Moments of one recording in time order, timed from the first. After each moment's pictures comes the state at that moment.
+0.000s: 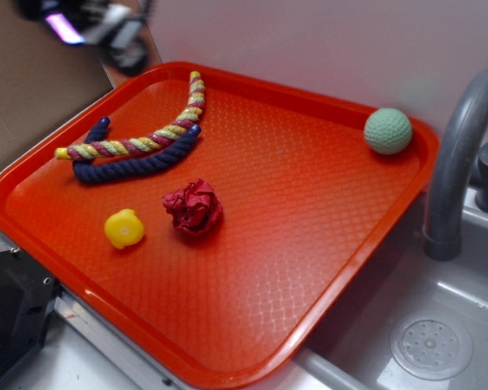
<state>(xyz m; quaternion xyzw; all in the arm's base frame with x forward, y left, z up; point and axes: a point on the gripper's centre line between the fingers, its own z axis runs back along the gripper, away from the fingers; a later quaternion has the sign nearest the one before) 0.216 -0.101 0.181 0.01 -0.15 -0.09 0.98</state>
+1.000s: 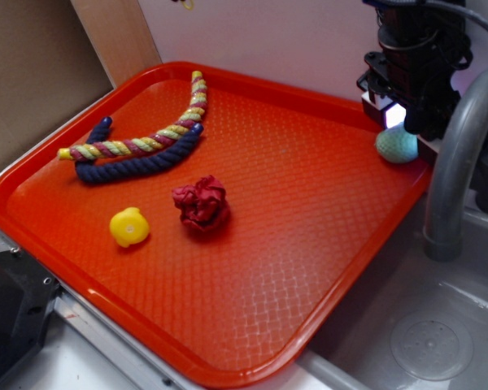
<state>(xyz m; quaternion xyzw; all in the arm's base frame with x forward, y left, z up) 0.370 -0.199 0.039 0.01 -0.07 -0.14 0.99</state>
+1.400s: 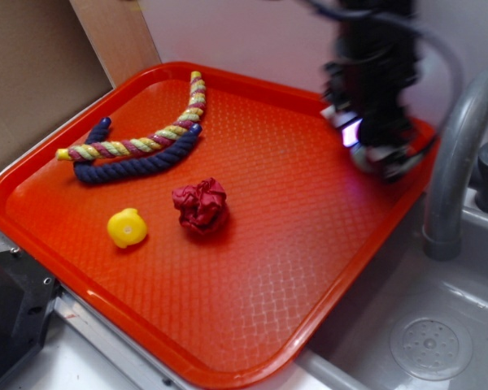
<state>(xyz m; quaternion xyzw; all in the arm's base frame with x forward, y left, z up) 0.317 -0.155 0.048 0.04 -0.06 -0.15 0.99</state>
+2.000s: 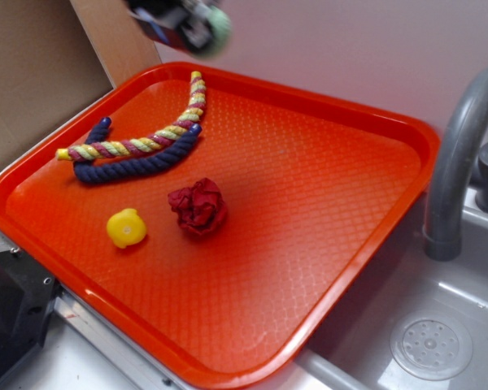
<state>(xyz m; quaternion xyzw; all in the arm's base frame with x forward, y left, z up) 0.257 -0.038 0.192 -0.08 -0.13 -0.01 0.99</state>
